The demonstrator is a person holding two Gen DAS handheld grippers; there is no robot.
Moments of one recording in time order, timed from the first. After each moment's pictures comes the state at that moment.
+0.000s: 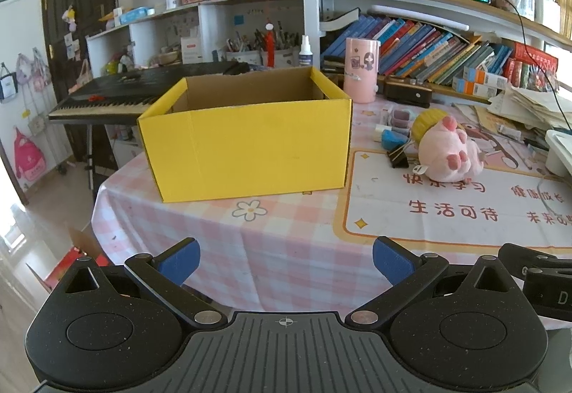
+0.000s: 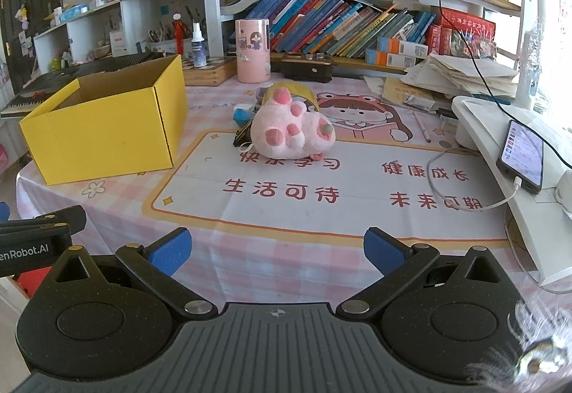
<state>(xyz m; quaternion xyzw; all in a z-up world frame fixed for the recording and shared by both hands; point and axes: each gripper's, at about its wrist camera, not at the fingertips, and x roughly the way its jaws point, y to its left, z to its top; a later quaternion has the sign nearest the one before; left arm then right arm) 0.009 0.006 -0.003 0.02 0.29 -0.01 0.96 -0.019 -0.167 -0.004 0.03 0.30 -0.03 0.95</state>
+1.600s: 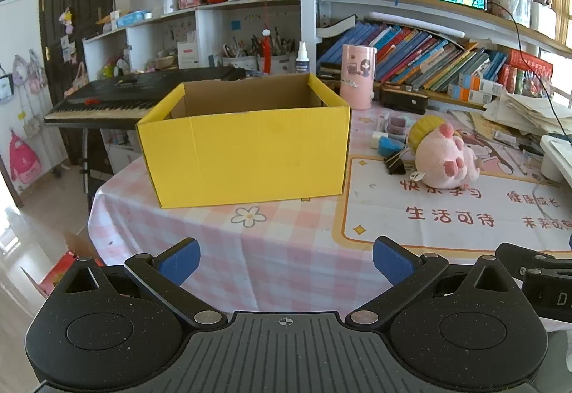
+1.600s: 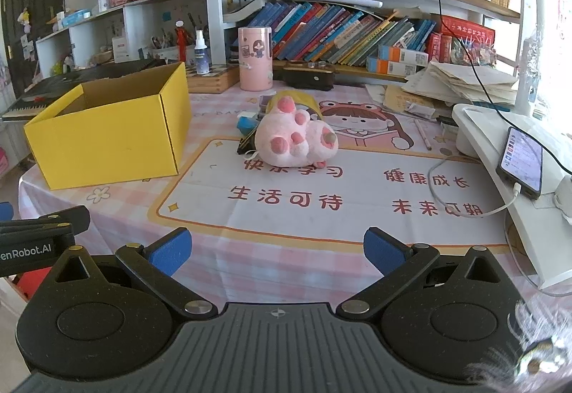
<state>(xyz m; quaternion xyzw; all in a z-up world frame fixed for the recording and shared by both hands) 0.007 0.013 0.003 0.02 0.29 -0.02 0.96 -0.025 -0.161 0.004 0.03 0.29 -0.03 0.96</state>
